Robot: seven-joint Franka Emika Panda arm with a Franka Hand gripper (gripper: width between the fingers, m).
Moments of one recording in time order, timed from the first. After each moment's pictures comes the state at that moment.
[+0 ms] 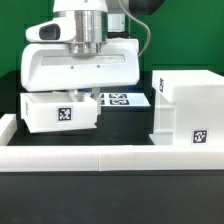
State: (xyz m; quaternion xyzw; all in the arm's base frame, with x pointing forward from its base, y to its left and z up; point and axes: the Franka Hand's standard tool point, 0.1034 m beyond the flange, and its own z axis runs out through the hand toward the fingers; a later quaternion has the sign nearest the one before) arm 0.538 -0.079 0.042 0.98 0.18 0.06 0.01
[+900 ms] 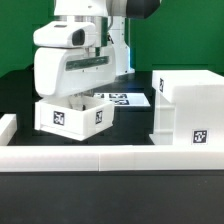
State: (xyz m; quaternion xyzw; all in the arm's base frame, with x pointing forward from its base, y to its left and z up) arm 0.525 -0.084 0.035 0.85 0.53 0.02 0.03
